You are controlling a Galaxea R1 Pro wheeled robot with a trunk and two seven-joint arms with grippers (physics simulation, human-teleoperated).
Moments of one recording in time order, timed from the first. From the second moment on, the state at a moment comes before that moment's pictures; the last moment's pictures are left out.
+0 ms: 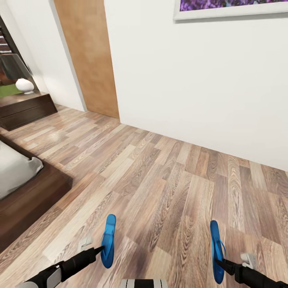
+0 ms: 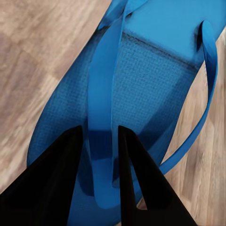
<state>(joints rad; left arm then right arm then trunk) -0.59 0.18 -0.06 -0.07 0.49 0.00 -0.94 -0.34 -0.23 -0.89 -0.62 0.43 0.13 1.25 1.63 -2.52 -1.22</state>
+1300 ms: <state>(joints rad) -0.59 0.15 -0.07 -0.07 0.49 0.00 -0.93 -0.35 -0.15 -0.70 -0.27 0.45 0.11 0.89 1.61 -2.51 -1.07</state>
